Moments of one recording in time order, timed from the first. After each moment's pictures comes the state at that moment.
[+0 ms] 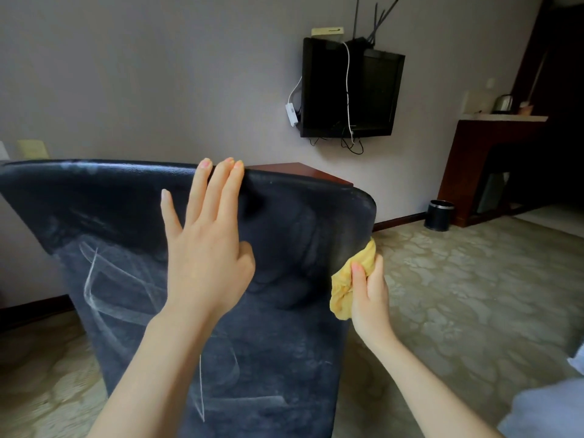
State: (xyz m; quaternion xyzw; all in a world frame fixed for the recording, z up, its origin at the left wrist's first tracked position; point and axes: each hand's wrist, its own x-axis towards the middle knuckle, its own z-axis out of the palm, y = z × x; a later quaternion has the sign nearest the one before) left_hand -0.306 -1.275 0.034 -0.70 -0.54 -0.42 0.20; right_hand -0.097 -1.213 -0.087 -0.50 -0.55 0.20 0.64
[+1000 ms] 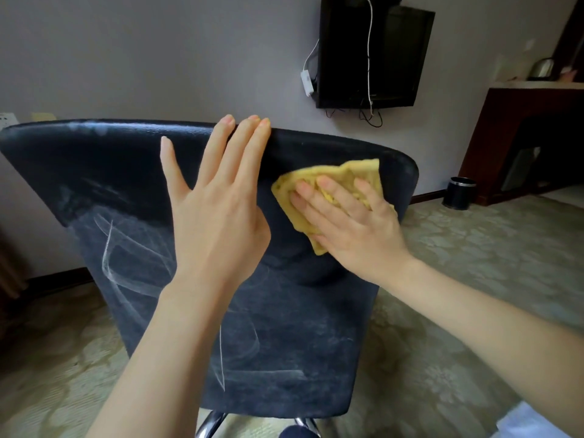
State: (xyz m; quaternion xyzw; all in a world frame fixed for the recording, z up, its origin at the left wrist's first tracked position) left_hand -0.314 -1.263 0.036 -0.68 -0.54 -0.39 0.30; right_hand -0.119 -1.183 -0.019 -0.28 -0.65 -0.66 0.25
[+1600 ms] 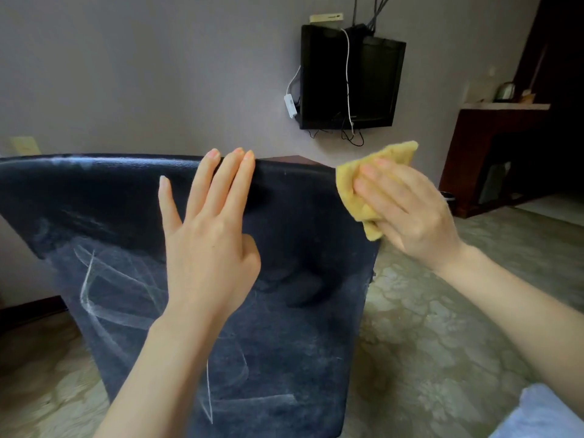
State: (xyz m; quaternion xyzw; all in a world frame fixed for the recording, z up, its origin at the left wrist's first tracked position) left_hand -0.306 -1.267 0.035 -0.70 -0.53 -0.42 0.25; right_hand -0.046 -1.193 0.036 -0.16 -0.75 -0.51 0.40
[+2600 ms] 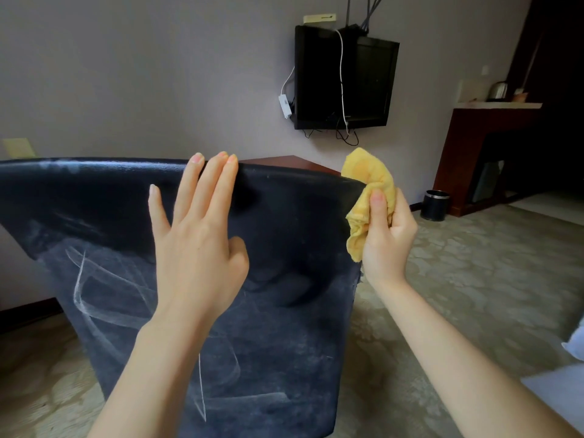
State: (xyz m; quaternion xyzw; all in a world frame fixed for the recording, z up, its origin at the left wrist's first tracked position) left_hand -0.305 -1.272 0.034 -0.70 -0.53 -0.44 0.21; right_hand -0.100 -1.206 -0.002 -0.33 -0.52 0.08 0.78
